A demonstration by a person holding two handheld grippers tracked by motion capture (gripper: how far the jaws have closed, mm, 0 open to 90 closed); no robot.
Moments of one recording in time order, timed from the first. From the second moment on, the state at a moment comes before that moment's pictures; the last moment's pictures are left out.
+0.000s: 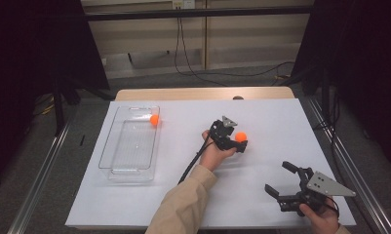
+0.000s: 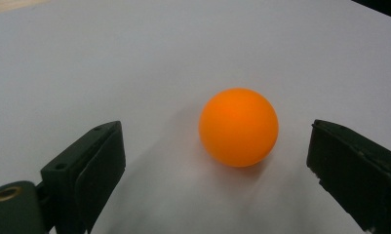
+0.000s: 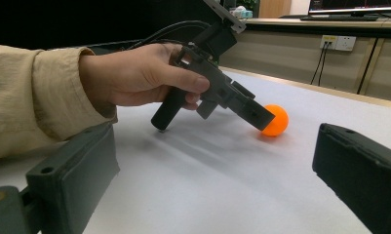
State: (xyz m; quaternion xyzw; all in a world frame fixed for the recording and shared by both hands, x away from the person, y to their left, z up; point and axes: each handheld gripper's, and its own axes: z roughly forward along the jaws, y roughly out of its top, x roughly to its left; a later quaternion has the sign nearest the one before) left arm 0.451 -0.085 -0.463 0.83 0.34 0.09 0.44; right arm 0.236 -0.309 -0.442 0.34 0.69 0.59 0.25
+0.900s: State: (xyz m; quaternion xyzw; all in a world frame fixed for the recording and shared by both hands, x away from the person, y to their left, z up) left arm 0.457 -0.097 -0.467 0.85 0.31 0.08 0.42; right arm 0.236 -0.310 -0.442 0.34 0.69 0.59 0.25
